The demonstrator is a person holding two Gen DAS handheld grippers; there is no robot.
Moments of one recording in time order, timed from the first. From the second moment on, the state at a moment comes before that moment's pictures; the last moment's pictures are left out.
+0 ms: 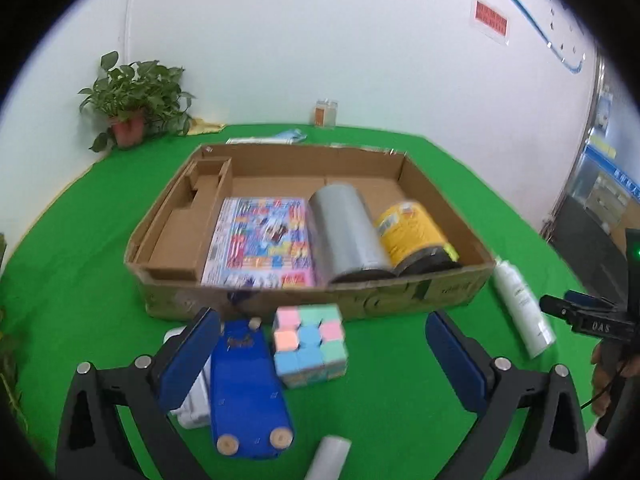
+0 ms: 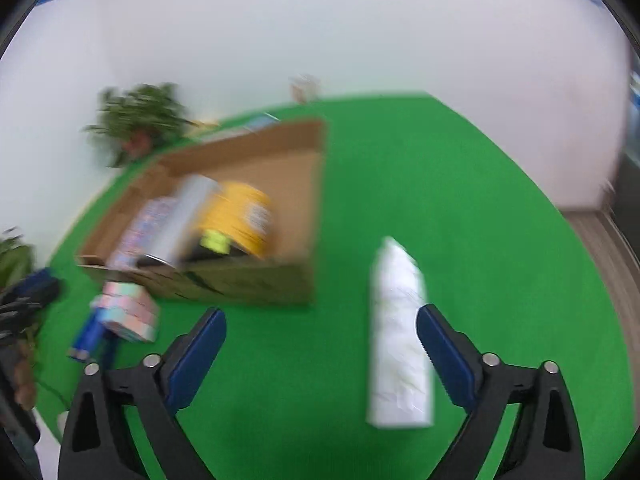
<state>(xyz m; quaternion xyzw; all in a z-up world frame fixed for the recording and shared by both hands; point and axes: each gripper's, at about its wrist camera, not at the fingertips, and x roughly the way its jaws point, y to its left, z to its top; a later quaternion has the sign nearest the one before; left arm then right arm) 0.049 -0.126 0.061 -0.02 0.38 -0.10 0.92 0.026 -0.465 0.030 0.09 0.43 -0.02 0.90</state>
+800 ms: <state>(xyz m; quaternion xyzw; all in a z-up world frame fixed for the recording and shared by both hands) 0.017 -0.176 0.004 -0.10 0.55 -0.26 0.79 -0.092 -0.385 -0.035 0.00 0.53 0.08 0.85</state>
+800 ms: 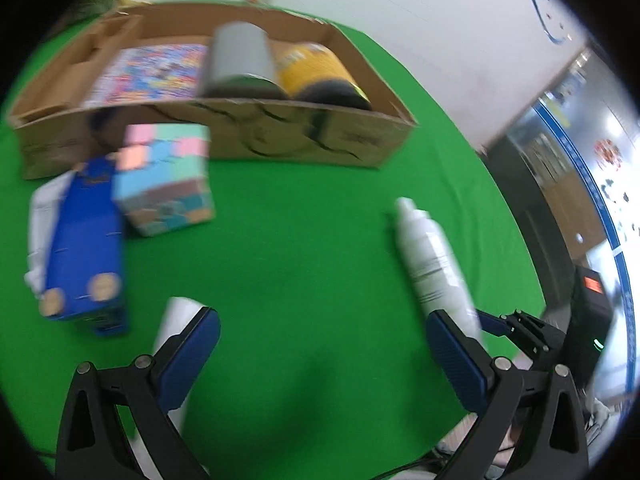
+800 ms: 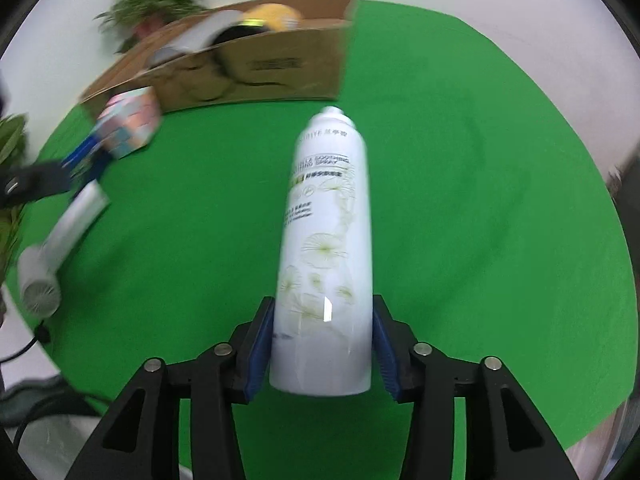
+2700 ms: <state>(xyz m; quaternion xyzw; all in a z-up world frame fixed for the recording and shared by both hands) 0.111 -0.223 0.136 -0.09 0.41 -0.28 0.87 0.007 -0.364 0.114 0.01 0.38 0.17 0.91</state>
